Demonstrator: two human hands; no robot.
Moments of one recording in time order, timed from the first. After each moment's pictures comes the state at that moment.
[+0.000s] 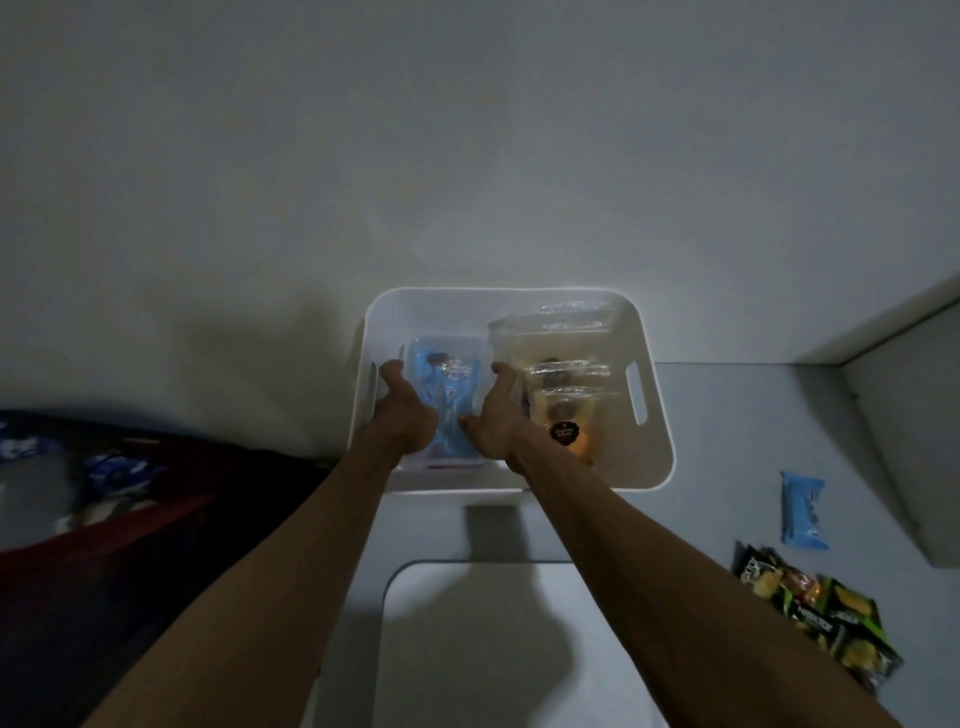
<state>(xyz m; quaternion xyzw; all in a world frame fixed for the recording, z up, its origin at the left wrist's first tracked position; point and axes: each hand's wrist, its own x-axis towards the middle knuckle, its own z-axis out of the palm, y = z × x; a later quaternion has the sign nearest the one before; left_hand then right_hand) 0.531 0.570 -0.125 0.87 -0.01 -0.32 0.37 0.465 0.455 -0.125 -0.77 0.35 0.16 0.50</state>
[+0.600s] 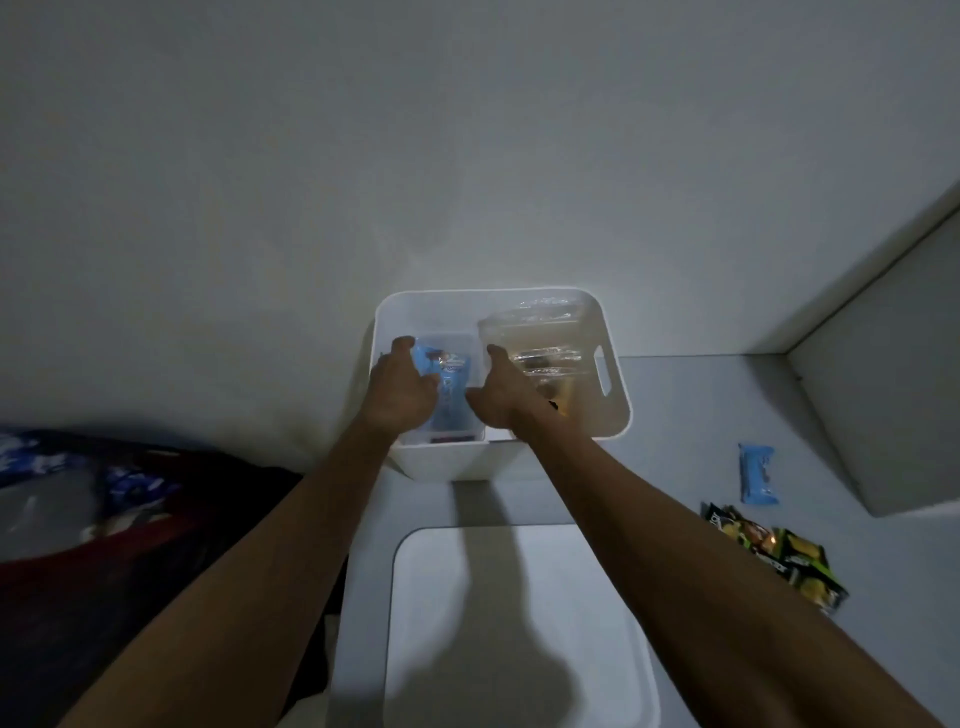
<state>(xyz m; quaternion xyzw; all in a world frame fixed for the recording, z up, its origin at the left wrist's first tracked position) 0.485 0.589 -0.042 0.92 -0.11 -0.17 0.32 0.423 0.465 -0.053 -0.82 0.28 0.10 0.48</state>
